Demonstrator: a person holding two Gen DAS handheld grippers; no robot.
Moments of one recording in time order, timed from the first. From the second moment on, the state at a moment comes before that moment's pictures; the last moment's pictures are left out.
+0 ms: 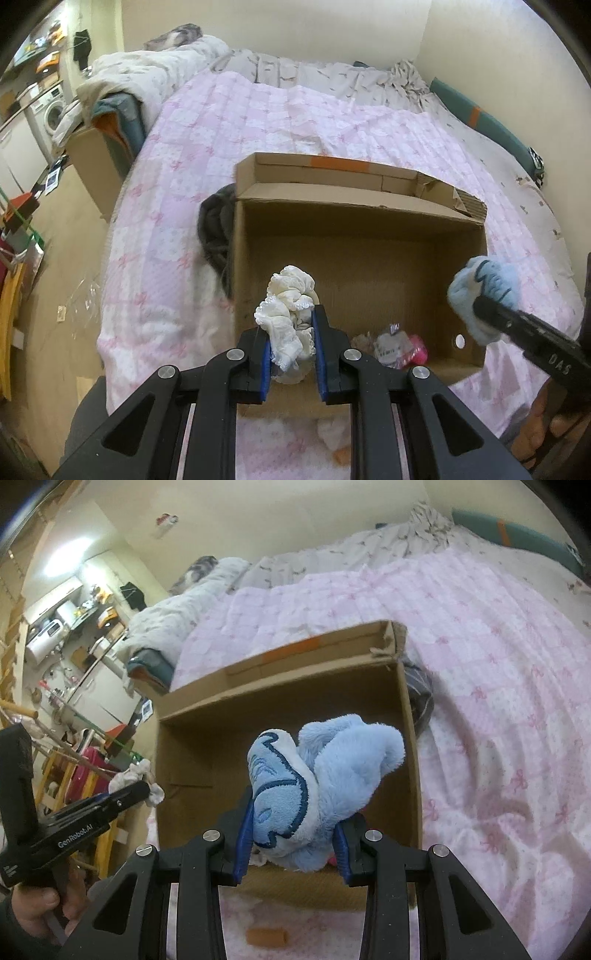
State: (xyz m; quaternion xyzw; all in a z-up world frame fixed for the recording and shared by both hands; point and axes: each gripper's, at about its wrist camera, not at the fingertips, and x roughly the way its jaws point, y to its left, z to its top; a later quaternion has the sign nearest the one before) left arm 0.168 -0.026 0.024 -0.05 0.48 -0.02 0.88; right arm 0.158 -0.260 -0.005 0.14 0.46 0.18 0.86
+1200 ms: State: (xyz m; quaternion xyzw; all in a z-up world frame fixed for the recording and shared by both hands) left arm 0.197 -0.059 -0.042 -0.01 0.52 -0.02 0.85; right arm 0.179 -0.233 -0.064 0.08 0.56 0.16 0.81
